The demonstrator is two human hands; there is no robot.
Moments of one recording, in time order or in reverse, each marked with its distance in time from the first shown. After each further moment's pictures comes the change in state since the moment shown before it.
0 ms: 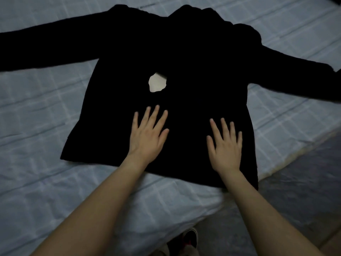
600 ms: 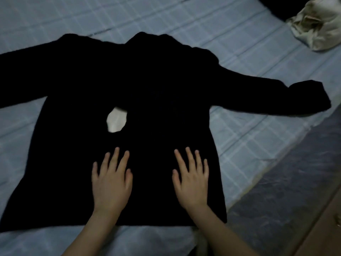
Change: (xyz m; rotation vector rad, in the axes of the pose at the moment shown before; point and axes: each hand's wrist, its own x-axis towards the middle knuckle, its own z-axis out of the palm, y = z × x) left_hand 0.009 0.026 -0.012 -0.120 -0.074 -0.223; right_hand 0.003 0.007 0.014 0.065 0.002 0.009
